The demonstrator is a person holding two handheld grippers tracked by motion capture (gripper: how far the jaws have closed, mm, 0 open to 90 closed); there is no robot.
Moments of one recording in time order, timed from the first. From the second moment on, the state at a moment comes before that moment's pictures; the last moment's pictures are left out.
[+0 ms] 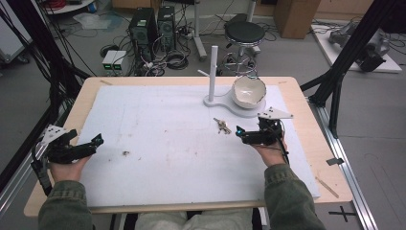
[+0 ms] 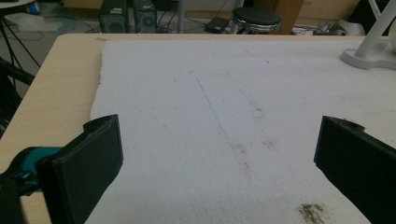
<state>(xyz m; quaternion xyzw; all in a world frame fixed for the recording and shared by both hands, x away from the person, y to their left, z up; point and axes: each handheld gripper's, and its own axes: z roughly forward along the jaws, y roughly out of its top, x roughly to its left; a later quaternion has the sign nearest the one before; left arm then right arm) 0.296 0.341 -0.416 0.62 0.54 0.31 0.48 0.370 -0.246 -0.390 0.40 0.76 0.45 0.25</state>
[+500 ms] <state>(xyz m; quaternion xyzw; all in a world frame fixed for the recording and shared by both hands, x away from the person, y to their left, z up) 0.296 0.341 -0.416 0.62 0.54 0.31 0.48 0.394 -0.228 -0.390 0.40 0.79 0.42 0.21</state>
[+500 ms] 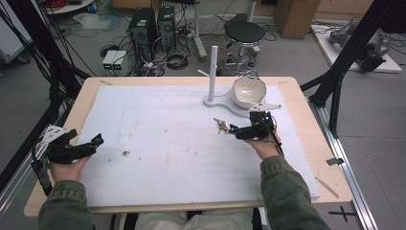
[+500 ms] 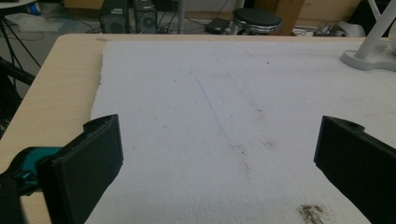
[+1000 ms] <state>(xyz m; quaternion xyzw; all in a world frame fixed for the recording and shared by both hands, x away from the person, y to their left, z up) 0.297 0.341 -0.416 0.62 0.54 0.31 0.47 0.414 -0.204 -0.390 0.37 0.83 0.37 0.19</state>
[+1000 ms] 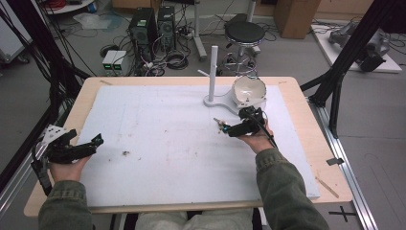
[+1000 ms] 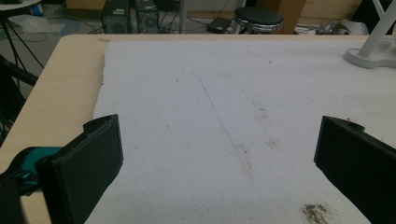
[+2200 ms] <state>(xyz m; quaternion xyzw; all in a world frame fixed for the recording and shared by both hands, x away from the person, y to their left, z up) 0.298 0.341 -0.417 0.62 0.54 0.31 0.47 0.455 -0.179 -0.419 0.37 0.88 0.28 0.13</state>
